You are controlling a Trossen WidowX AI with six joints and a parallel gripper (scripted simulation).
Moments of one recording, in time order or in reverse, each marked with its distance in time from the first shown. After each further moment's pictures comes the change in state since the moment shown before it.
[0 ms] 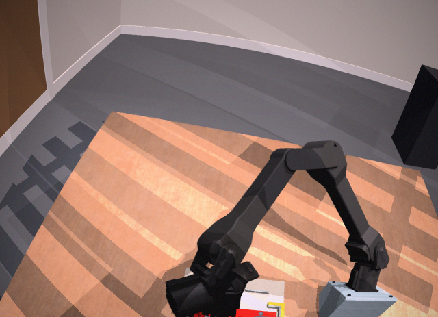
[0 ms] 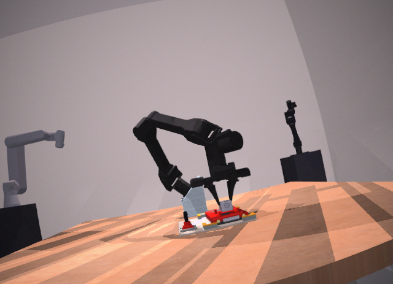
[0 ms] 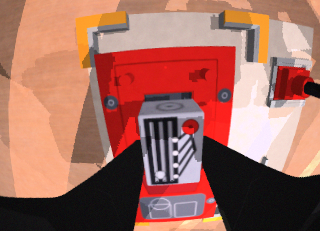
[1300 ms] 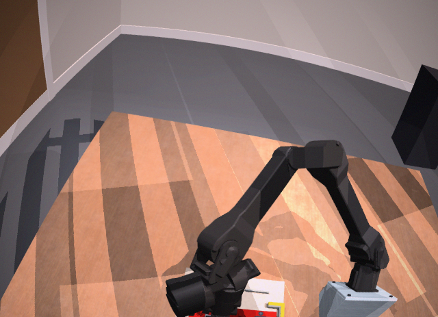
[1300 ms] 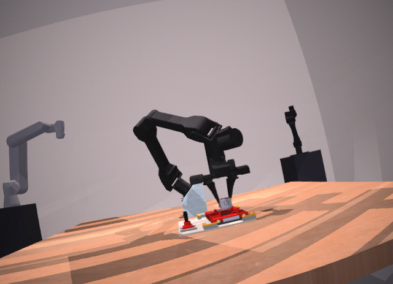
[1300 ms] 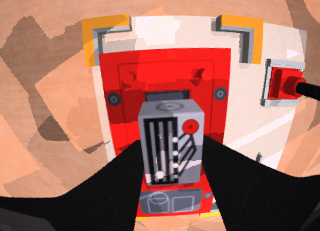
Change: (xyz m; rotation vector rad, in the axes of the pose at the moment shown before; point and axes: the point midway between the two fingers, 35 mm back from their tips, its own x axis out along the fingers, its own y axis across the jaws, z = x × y) arm -0.009 0.000 0.000 -0.014 -0.002 -0.003
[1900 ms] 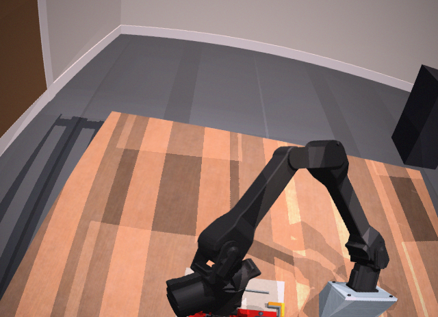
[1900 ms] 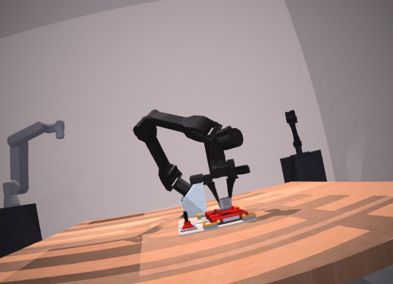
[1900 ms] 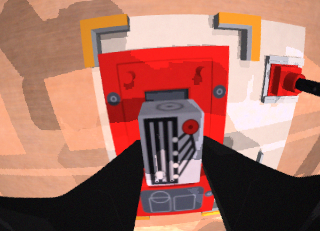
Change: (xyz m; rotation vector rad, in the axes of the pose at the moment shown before) arm -0.001 0.000 -0.001 0.019 0.001 -0.002
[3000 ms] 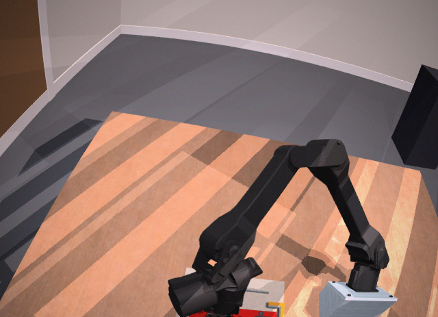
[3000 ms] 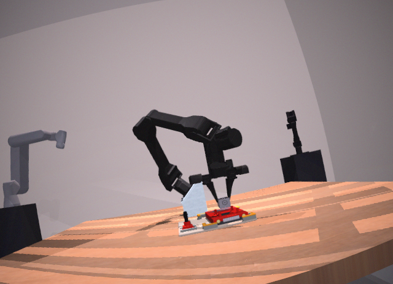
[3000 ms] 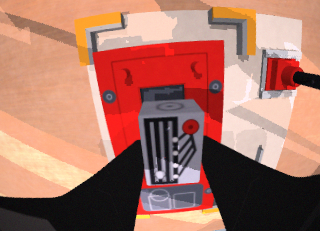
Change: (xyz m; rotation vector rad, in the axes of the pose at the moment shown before) arm -0.001 -0.003 -0.003 0.025 0.003 -0.002
